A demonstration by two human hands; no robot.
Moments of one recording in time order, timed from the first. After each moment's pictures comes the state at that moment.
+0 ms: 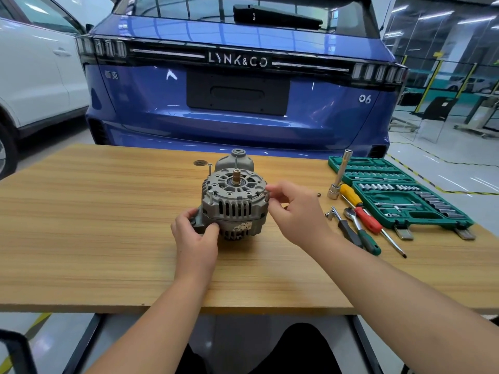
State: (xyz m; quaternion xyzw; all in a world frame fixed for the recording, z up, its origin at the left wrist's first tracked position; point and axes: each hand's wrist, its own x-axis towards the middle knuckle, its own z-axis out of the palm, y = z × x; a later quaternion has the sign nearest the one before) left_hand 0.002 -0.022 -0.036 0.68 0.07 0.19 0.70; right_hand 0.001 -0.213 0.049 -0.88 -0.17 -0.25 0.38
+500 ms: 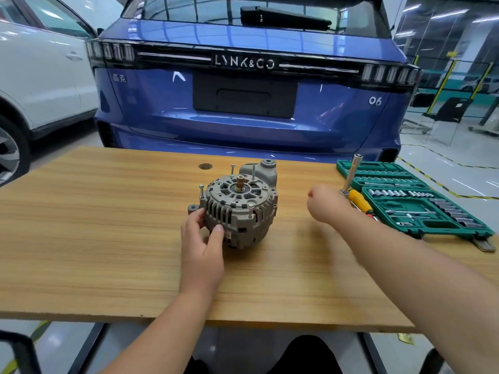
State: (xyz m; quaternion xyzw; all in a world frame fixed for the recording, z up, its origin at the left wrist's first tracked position) left_hand -0.009 -0.029 -0.029 0.71 0.03 0.19 0.67; right_hand 0.102 -0.279 0.047 -0.99 0.12 -0.01 0.13
